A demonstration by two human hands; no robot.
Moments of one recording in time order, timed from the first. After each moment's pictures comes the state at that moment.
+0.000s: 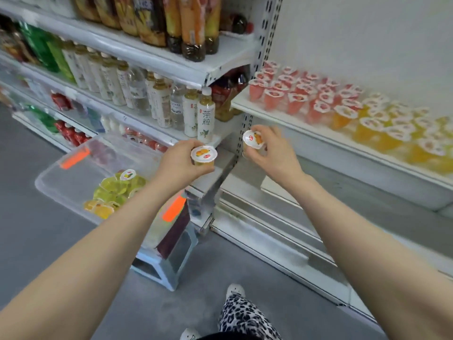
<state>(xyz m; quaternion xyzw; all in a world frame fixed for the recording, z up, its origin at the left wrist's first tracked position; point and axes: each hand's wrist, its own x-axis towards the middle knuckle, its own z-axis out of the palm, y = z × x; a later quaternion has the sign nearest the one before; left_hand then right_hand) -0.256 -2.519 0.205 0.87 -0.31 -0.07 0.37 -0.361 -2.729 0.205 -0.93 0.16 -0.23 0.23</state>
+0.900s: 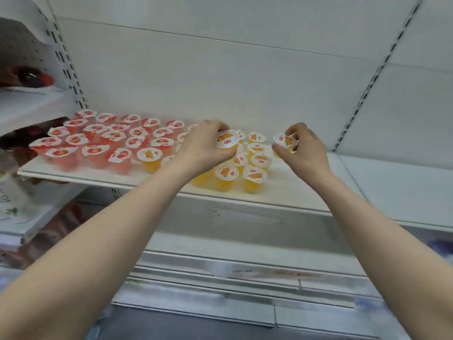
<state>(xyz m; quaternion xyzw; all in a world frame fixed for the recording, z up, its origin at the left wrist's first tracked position) -0.466 -2.959 0.316 0.74 -0.58 0.00 0.33 -0.668 -3.104 0.295 -0.83 0.42 -0.34 0.12</state>
